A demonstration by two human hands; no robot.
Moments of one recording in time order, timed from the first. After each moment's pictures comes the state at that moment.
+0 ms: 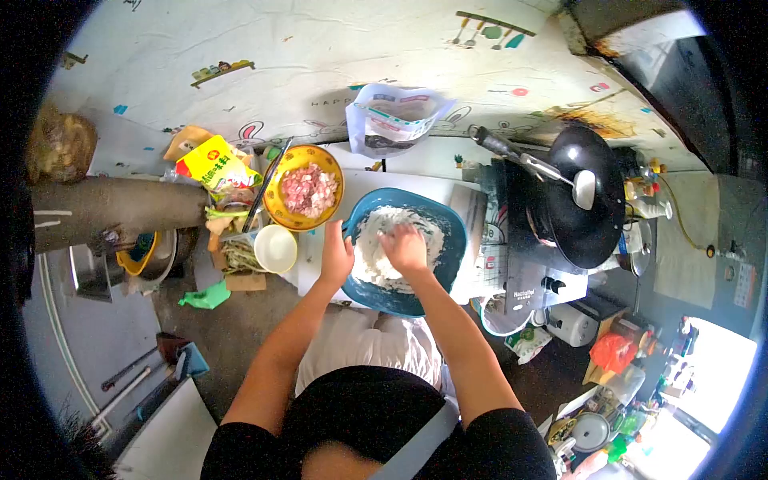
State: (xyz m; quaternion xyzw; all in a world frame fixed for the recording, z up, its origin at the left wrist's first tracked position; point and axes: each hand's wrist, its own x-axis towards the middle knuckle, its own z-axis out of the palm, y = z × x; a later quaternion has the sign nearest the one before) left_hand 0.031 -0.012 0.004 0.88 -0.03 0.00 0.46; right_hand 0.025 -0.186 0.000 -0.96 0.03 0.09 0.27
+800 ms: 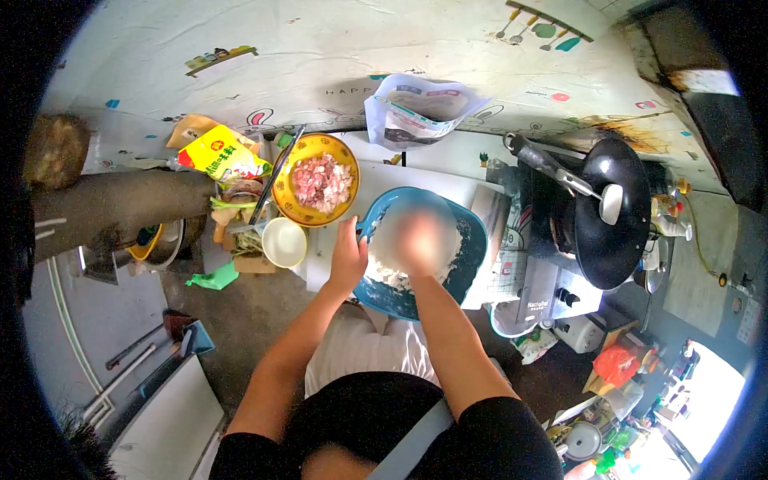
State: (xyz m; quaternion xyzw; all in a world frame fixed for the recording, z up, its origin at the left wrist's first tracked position) left_hand 0.029 -0.014 0.023 0.88 -0.01 -0.04 0.48; right_hand 0.011 -0.182 -0.122 -0.98 0.01 -0.17 -0.11
